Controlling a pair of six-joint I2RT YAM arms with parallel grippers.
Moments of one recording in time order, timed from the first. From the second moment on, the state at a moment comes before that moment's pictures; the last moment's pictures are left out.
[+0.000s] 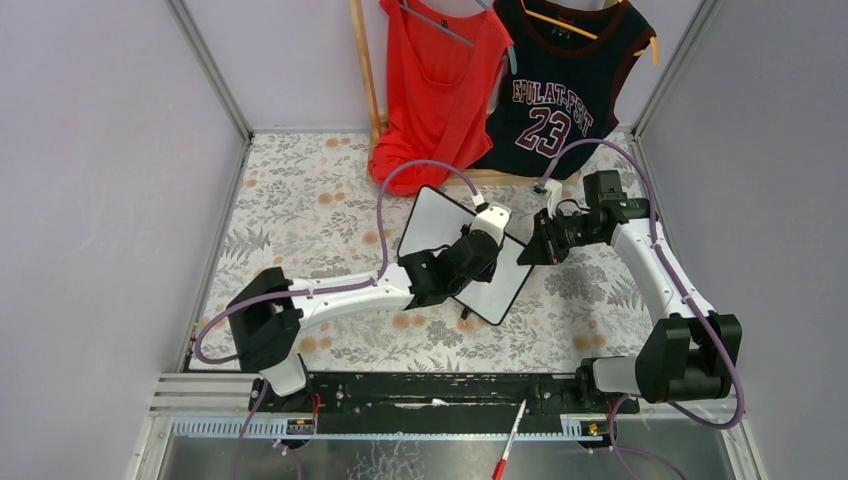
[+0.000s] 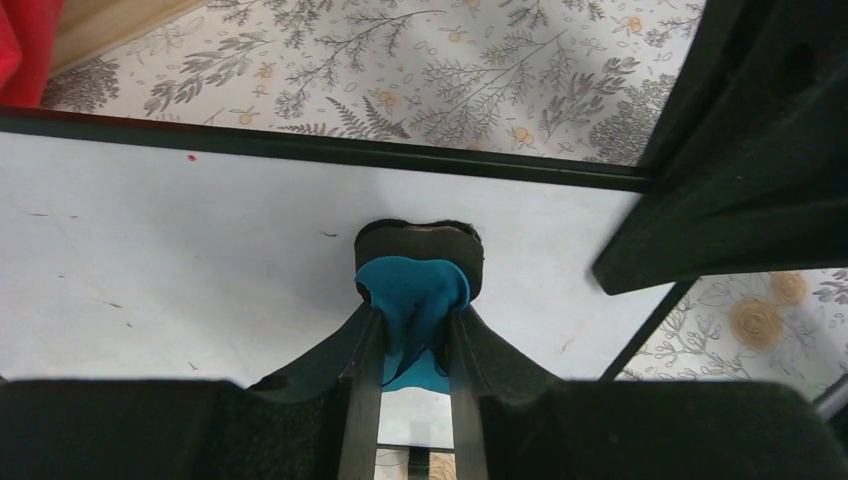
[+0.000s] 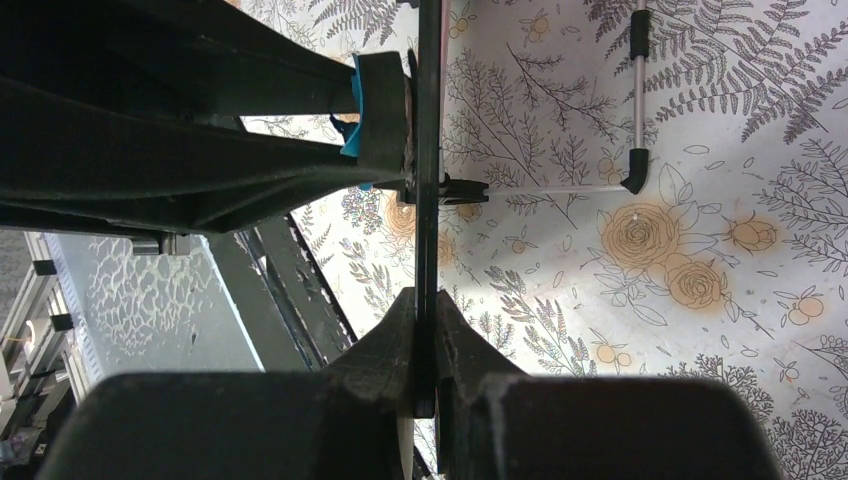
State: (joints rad) left arm -1.11 1.67 1.22 -0.09 -0.42 -0.36; right arm 0.07 1.33 1.08 -0.95 -0.91 -0.44
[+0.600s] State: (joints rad) left arm -1.00 1.42 1.02 -0.09 -0.48 -0.41; right arm 0.09 1.34 1.08 -0.96 -0.95 -0.45
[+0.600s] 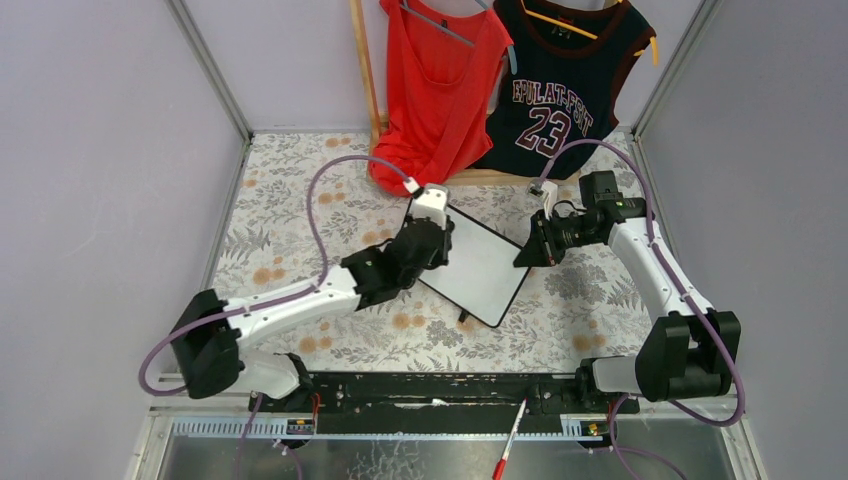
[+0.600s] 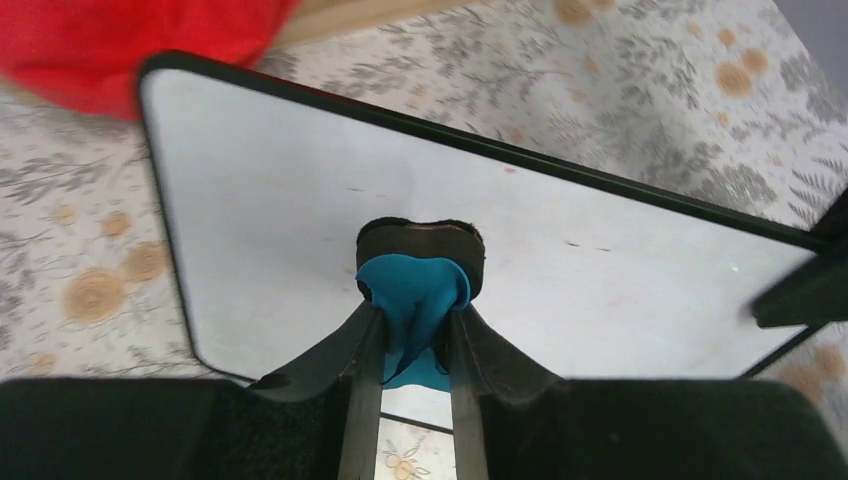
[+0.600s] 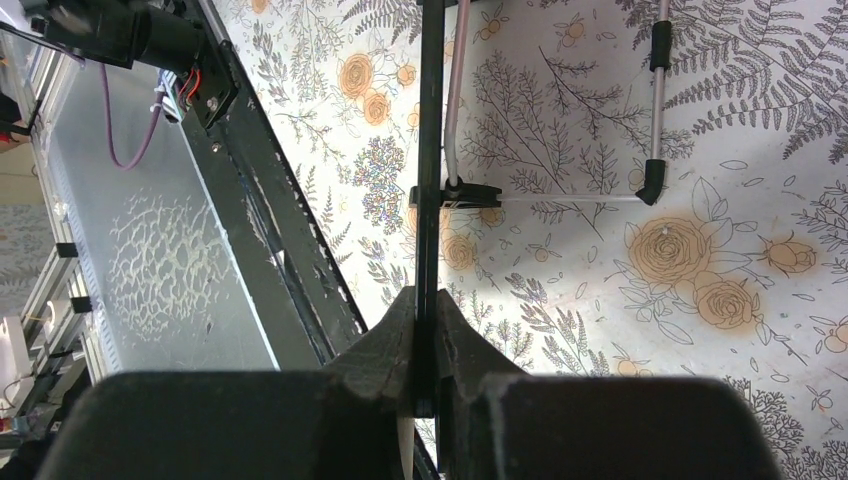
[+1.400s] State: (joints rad) left arm -0.94 1.22 0.89 -0.13 -0.60 -0.46; right arm 0.10 1.34 1.10 -0.98 -0.97 -0.44
